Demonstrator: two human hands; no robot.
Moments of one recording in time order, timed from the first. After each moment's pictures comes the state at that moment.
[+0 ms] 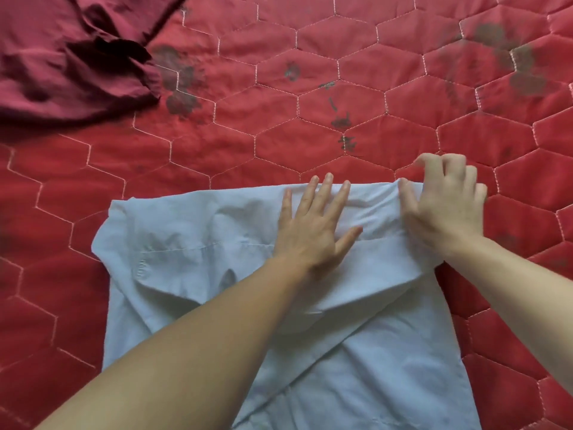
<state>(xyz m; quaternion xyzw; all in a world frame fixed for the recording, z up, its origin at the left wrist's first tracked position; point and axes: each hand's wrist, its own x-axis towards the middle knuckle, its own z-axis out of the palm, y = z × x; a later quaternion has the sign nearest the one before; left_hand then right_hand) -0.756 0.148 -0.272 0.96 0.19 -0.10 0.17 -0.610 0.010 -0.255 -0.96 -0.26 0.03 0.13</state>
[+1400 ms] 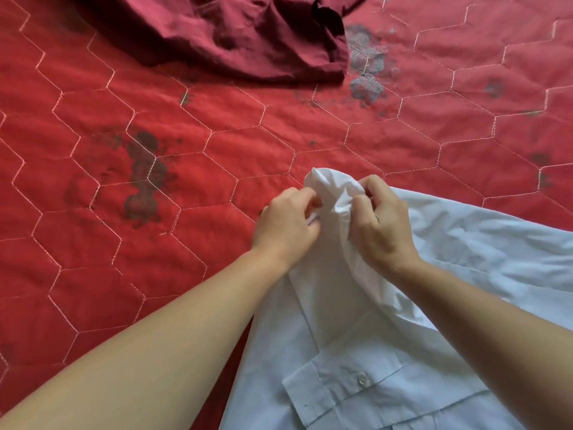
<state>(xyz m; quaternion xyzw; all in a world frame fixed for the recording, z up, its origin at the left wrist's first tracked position) -0.957 0.333 -0.242 0.84 0.43 0.09 0.33 -0.839 0.247 -0.235 -0.80 -0.34 0.24 0.43</state>
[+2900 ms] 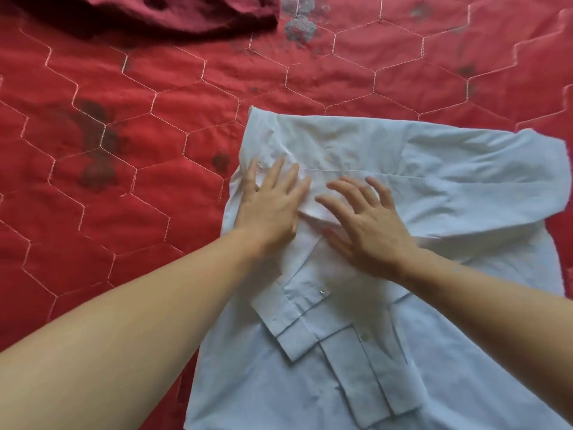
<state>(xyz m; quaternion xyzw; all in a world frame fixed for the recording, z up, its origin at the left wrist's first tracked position) -0.971 0.255 -0.264 0.97 0.22 -0.12 0.05 -0.847 0.108 -0.252 -0.77 -0.62 0.09 0.10</state>
